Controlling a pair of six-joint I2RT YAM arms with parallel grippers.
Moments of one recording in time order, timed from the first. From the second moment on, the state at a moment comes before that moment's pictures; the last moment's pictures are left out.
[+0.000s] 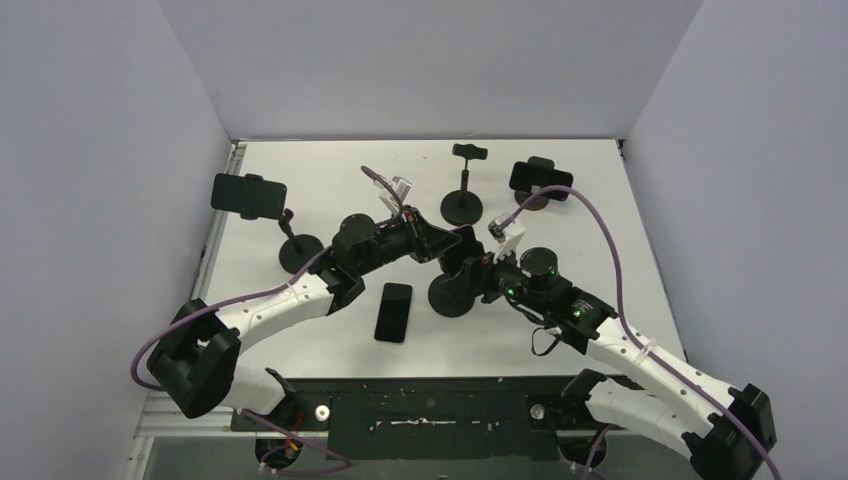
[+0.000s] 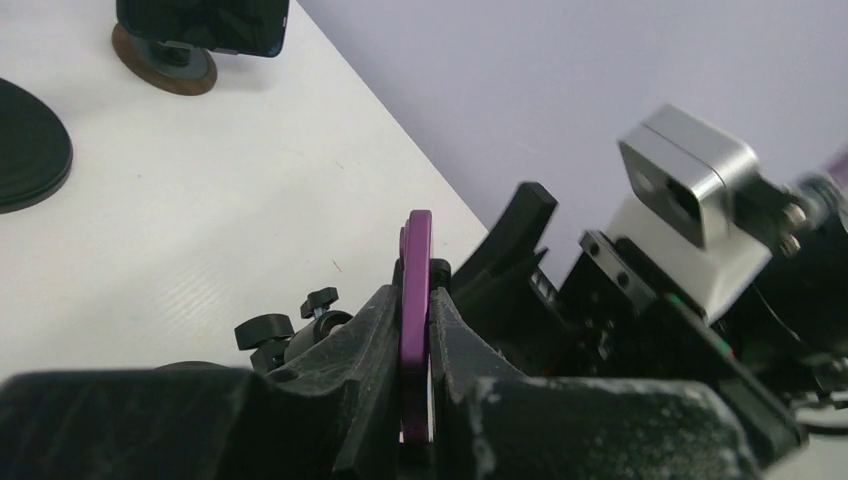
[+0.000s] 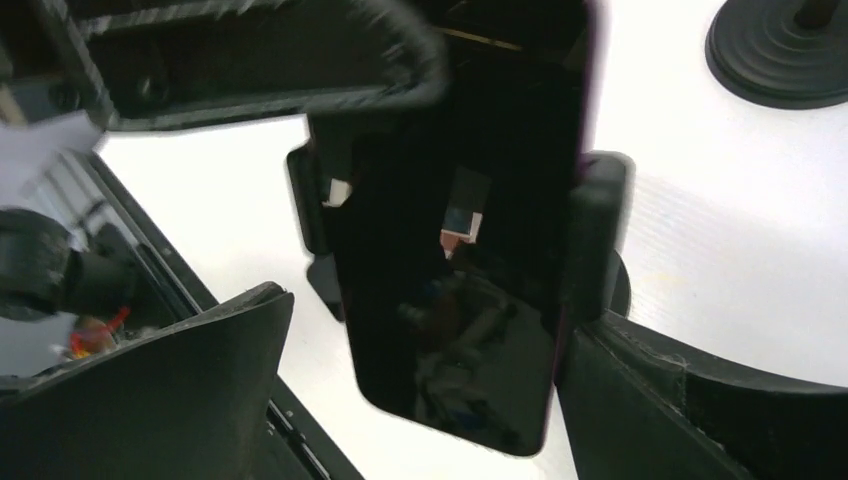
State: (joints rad) left arm -0.75 1.40 0.81 0.61 0.33 -0.76; right arm 0.66 0.89 0.61 -0.04 -0.20 0.37
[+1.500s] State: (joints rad) left arm -0.73 1.36 0.78 0.59 0.24 -0.85; right arm 0.94 1.01 0.67 -0.06 0.34 0.25
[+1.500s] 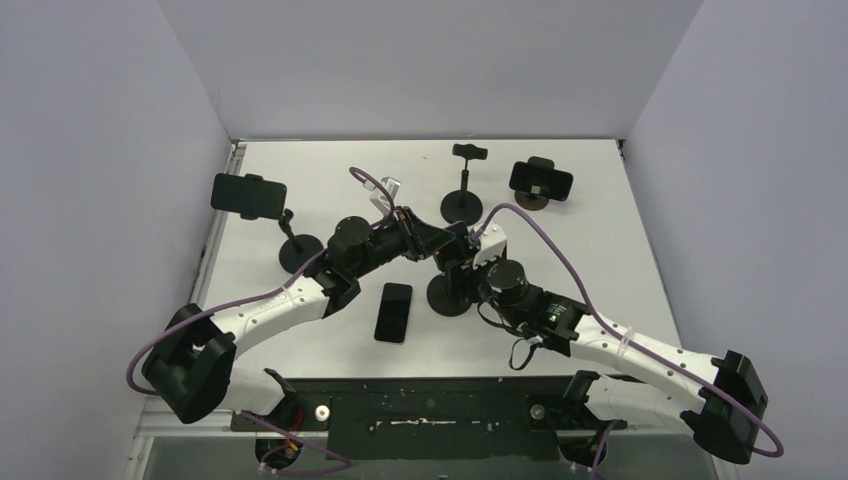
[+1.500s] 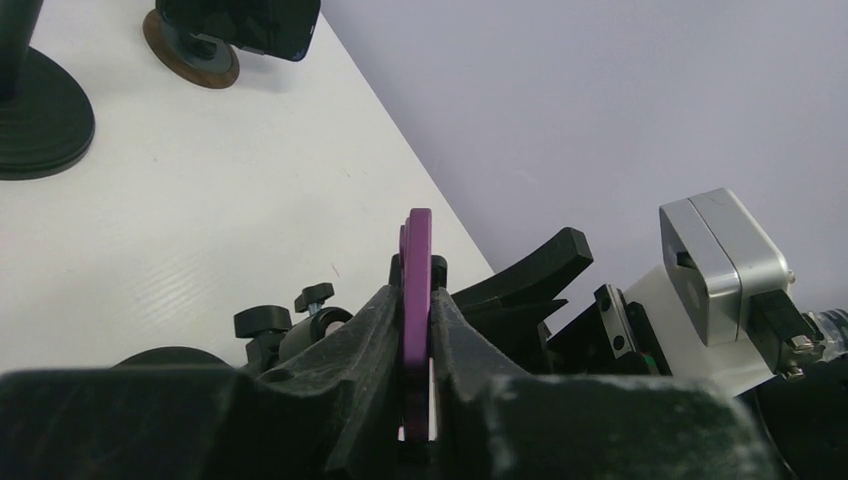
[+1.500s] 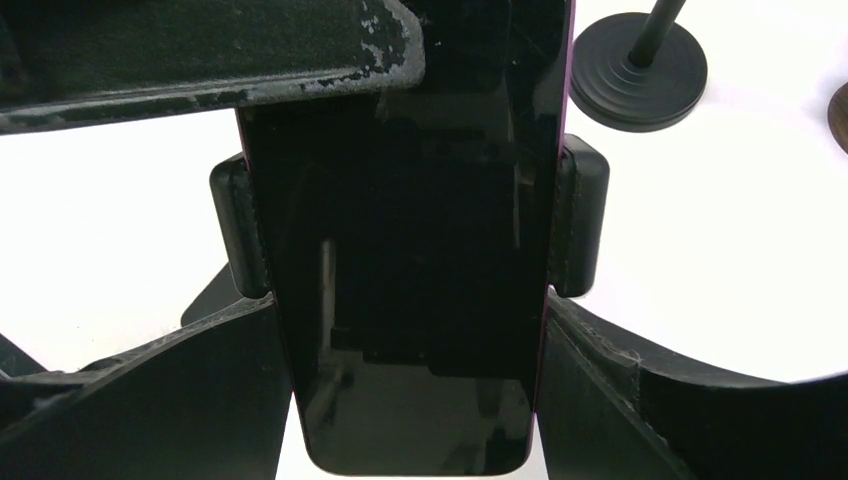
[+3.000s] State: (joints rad) left arm -0.73 1.30 0.54 0.86 0.34 -0.80; right arm 0.92 1.02 0.68 -0.08 0.29 0.28
